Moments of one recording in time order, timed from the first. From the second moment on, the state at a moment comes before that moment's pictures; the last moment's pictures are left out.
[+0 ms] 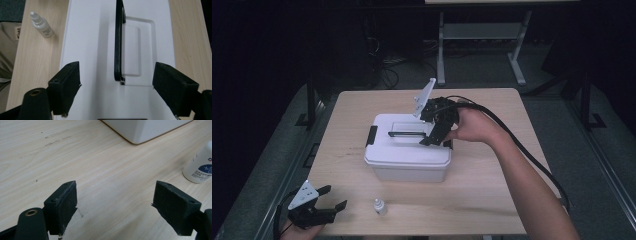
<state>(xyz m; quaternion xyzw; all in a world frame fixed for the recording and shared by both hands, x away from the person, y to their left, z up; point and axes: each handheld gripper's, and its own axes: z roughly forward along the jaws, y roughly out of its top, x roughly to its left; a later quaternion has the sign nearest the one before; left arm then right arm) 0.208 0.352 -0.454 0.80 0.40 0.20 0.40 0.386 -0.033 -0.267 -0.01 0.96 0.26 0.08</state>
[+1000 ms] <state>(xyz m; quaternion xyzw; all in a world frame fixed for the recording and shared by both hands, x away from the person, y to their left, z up) 0.209 0.352 -0.455 0.80 0.40 0.20 0.40 0.414 -0.001 -0.284 0.00 0.97 0.23 0.06</state>
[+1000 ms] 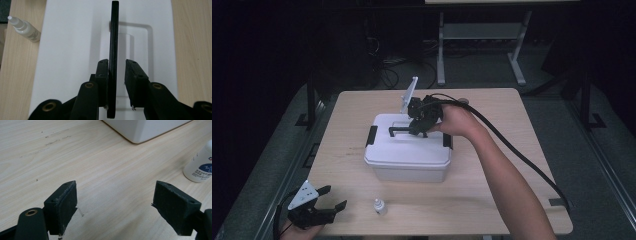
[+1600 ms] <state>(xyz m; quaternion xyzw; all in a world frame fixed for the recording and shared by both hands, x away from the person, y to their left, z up) 0.208 0.353 -0.455 0.80 0.40 0.20 0.40 0.424 0.007 -0.286 0.00 0.97 0.23 0.03</state>
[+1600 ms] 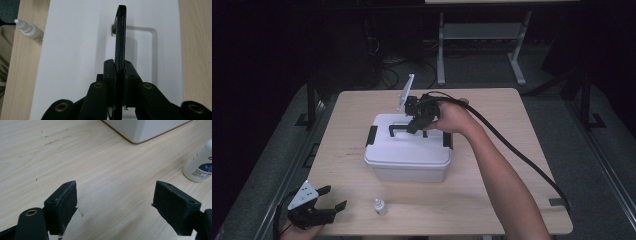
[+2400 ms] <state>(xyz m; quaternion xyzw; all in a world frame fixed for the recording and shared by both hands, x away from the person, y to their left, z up) 0.209 0.353 -0.455 0.80 0.40 0.20 0.40 0.422 0.005 -0.278 0.00 0.97 0.24 0.03</state>
